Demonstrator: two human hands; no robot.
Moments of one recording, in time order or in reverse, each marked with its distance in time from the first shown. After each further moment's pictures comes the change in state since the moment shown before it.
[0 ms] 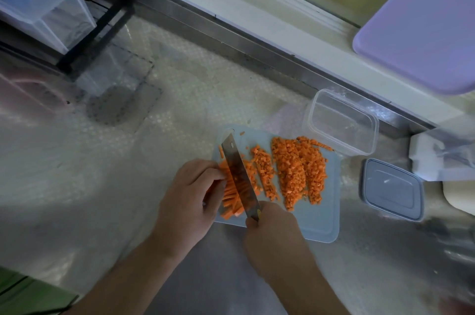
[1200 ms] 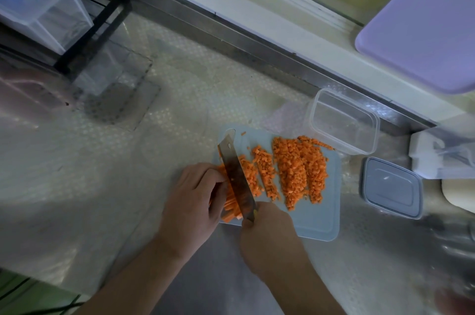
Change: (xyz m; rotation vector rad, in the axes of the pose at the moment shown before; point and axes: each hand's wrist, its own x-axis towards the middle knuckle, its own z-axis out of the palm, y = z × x) left_hand 0.000 0.002 0.002 0.079 0.014 -0.003; right_hand 0.006 -0.006 0.008 -0.021 -0.028 0.013
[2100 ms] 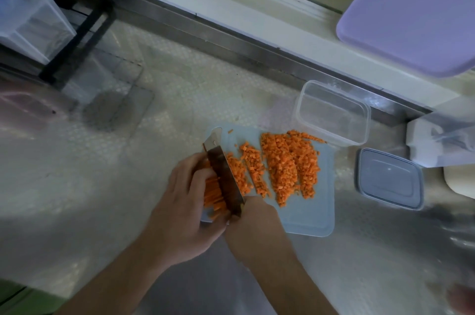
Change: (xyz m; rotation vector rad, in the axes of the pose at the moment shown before) left_hand -0.006 0.010 -0.013 0.058 -0.335 -0.020; right_hand 0.020 0.018 0.011 0.120 0.009 -0.068
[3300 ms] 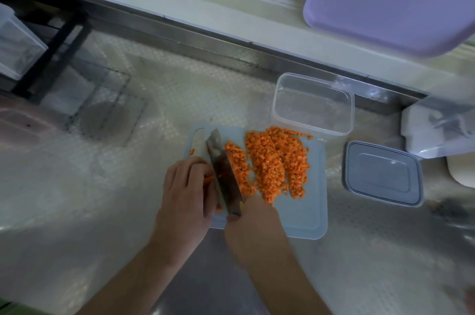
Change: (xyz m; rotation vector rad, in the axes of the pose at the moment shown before) left_hand 0.036 0.035 0.050 0.125 0.243 -0.035; right_hand 0.016 0.046 -0.025 0.042 0.012 0.089
